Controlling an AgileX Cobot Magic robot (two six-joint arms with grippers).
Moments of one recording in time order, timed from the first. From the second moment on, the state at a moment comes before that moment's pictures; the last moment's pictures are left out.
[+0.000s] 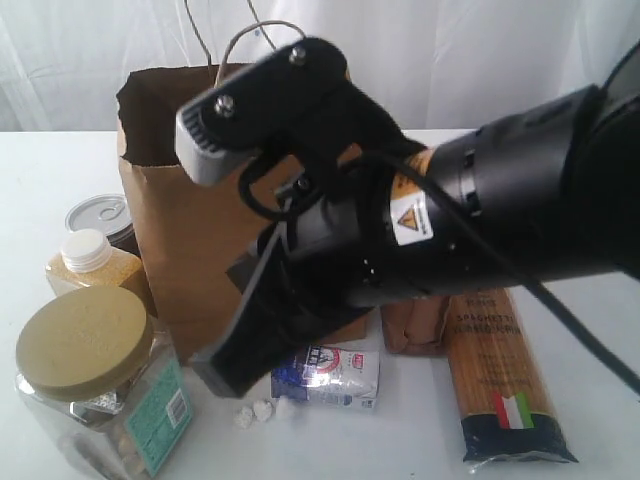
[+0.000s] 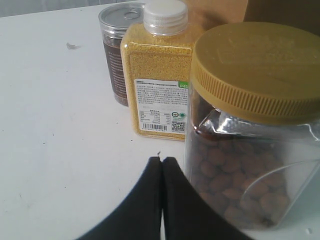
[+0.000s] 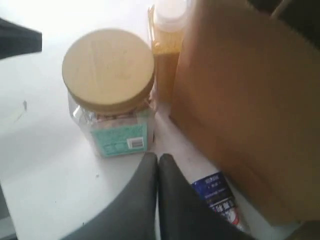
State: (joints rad) left arm -0.29 0.01 0.02 -0.16 0.39 0.16; right arm 1.02 1.26 -1.03 0.03 0.53 -0.02
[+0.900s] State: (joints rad) left arm -0.29 0.01 0.02 -0.16 0.39 0.16; right arm 1.02 1.34 -0.73 -0.09 0.50 0.14
